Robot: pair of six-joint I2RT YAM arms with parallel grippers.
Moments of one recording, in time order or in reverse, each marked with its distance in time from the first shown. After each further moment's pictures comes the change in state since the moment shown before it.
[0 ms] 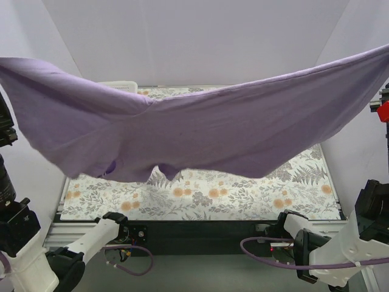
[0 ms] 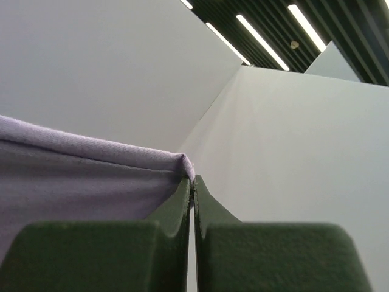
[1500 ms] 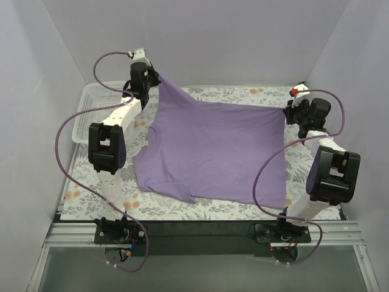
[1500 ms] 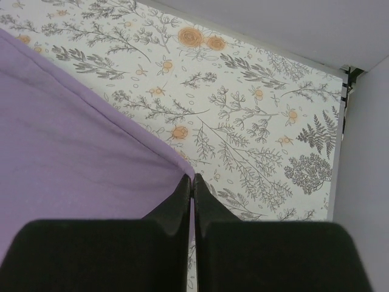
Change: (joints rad) left arm 0.103 1.204 -0.229 0.148 -0.078 -0.011; right arm 0.090 0.552 -1.392 0.960 -0.157 0.160
